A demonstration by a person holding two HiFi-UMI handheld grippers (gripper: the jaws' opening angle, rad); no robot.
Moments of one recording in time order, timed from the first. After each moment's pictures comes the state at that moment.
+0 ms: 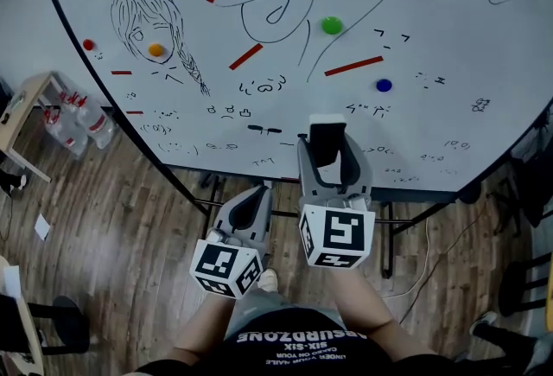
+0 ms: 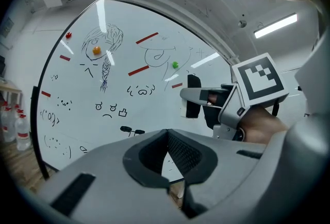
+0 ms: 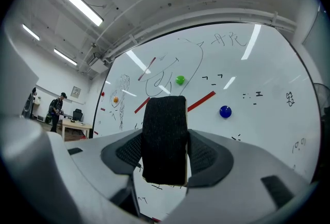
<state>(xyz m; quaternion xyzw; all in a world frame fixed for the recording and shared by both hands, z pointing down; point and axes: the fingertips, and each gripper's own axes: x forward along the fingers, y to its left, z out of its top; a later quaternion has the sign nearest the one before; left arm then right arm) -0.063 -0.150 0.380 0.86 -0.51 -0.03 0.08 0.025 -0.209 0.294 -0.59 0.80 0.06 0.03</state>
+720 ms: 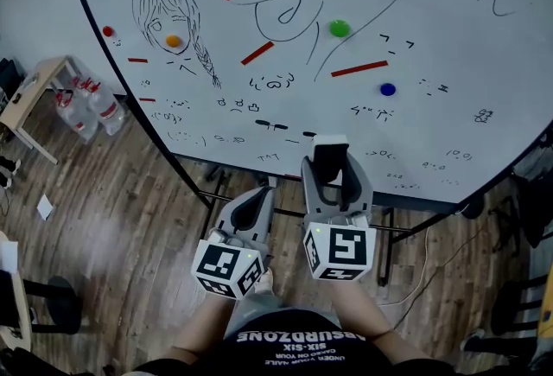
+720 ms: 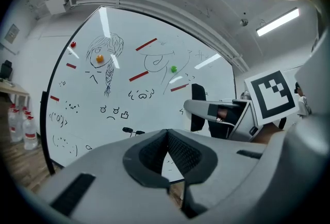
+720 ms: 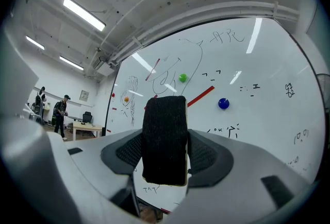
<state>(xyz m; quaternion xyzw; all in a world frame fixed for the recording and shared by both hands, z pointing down) -0.056 -0.127 0.371 0.84 -0.54 -0.03 0.08 0.032 -0.177 0.312 -0.55 0.83 0.04 0.03</state>
